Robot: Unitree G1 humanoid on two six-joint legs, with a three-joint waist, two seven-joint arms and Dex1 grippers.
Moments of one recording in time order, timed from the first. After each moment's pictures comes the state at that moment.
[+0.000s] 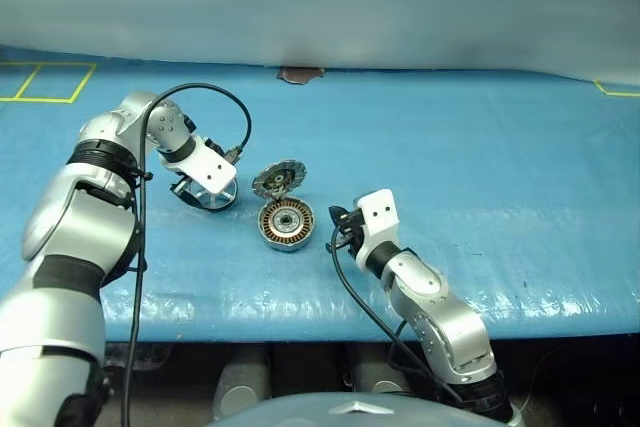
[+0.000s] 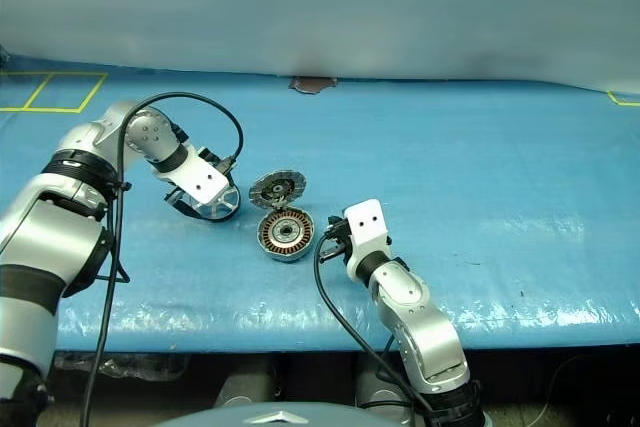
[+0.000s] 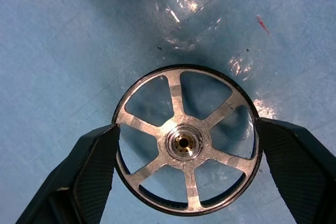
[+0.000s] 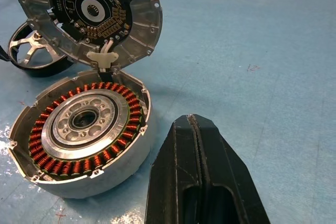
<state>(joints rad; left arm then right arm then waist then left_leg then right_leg) -1.20 0.65 -0.57 1.21 0.57 -0.79 -1.38 0.01 -0.10 0.26 -0.45 0.16 0.64 0.18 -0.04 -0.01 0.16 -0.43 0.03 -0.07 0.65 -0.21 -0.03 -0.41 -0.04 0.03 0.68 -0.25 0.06</state>
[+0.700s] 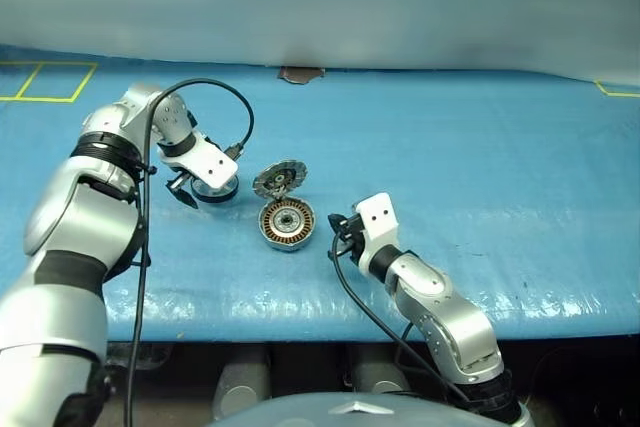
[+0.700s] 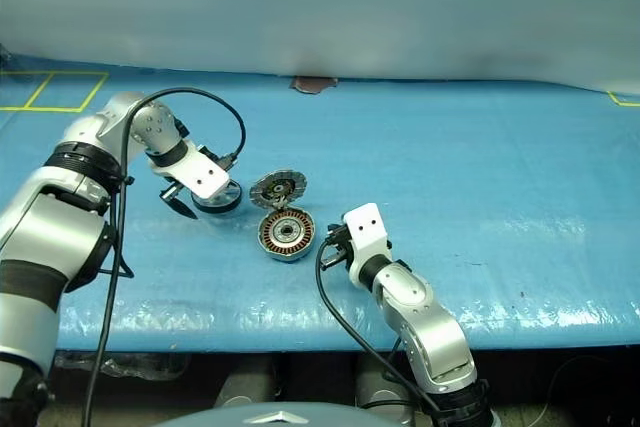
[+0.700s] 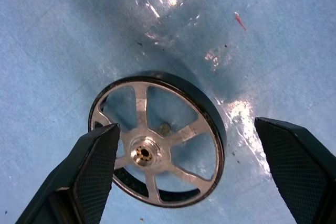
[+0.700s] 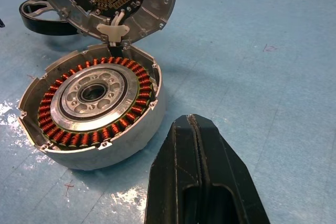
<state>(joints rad) -1.24 0.63 -0.57 1.20 0.55 -0.69 -1.52 0.00 -0.14 0.27 -0.47 0.19 0.70 0.22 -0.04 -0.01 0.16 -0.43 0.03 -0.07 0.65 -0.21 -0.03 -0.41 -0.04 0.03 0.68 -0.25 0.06</state>
